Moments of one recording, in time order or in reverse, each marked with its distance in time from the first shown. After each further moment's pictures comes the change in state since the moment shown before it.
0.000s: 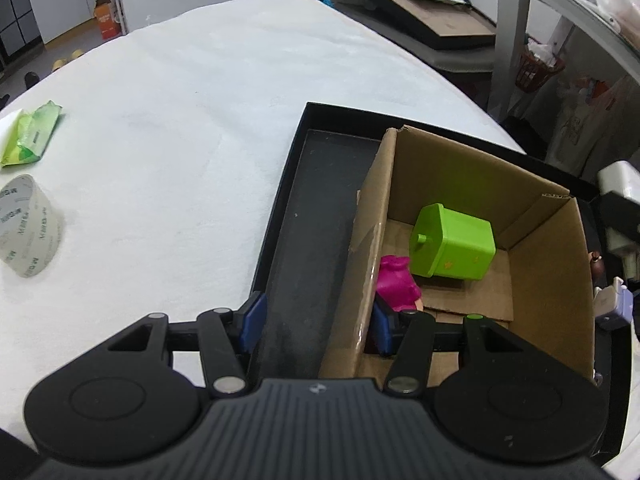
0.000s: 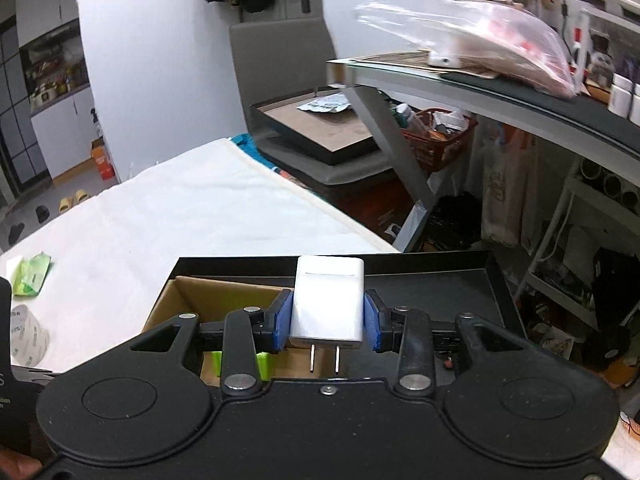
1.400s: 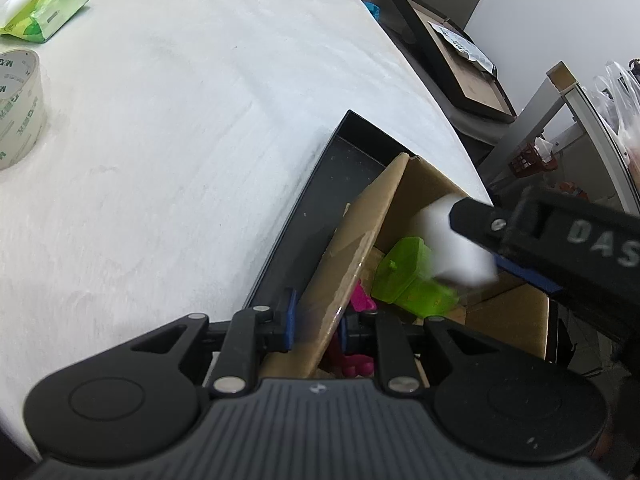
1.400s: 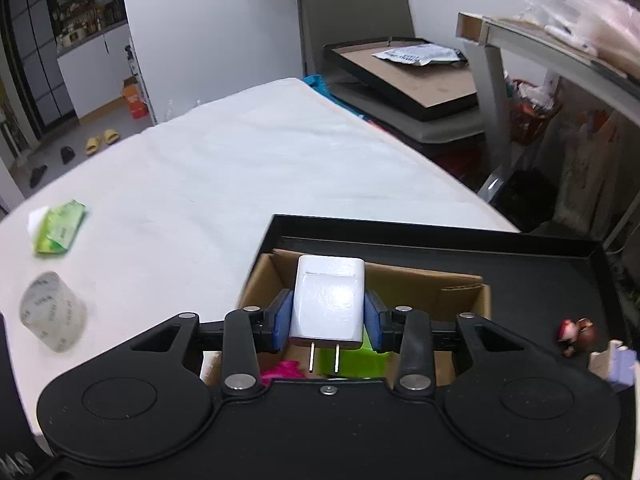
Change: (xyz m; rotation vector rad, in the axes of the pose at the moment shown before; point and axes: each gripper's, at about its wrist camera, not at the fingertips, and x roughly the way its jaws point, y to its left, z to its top) left arm 0.014 0.060 -0.004 -0.351 0.010 -0.224; right arm 0.050 0.114 0.008 -0.074 0.175 0.086
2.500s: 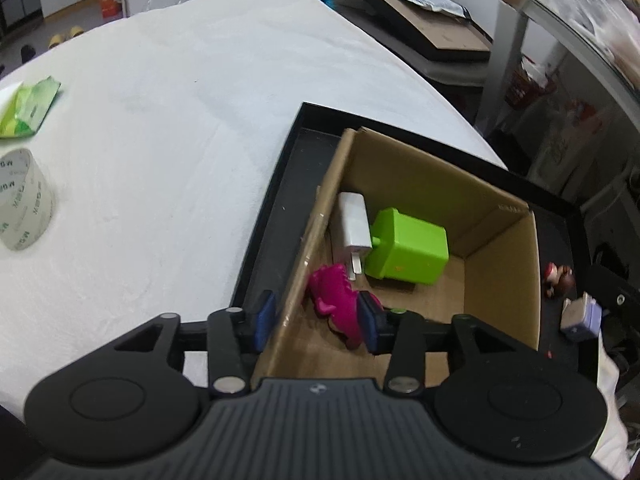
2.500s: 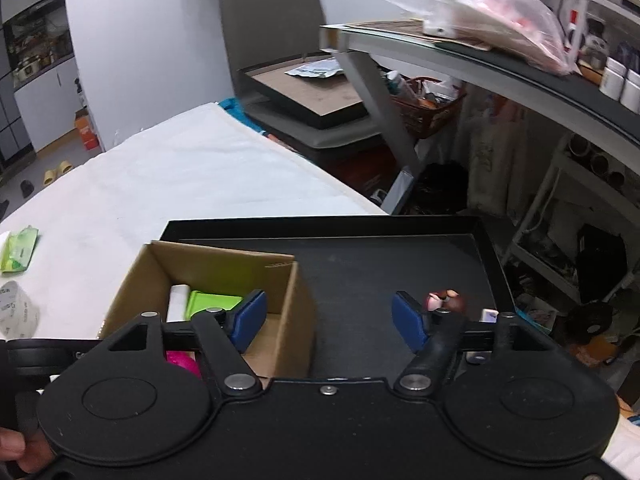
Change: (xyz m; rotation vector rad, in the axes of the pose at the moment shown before) left arm -0.012 -0.056 -0.018 0.291 0.019 0.169; right arm -0.060 -0.104 -0.033 0.094 -0.066 -0.136
